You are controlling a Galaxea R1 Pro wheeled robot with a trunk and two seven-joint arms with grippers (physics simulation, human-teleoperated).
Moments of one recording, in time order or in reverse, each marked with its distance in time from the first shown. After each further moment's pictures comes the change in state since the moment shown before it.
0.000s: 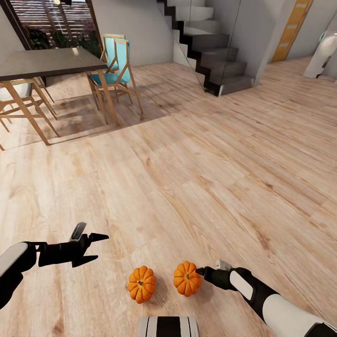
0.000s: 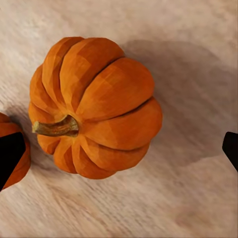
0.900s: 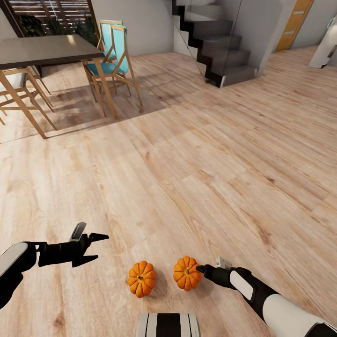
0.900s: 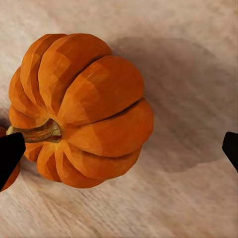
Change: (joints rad) left arm 0.000 0.000 0.000 -0.001 0.001 0.000 0.000; right arm 0.000 -0.001 0.002 -0.003 0.002 -0.049 0.011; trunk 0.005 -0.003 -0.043
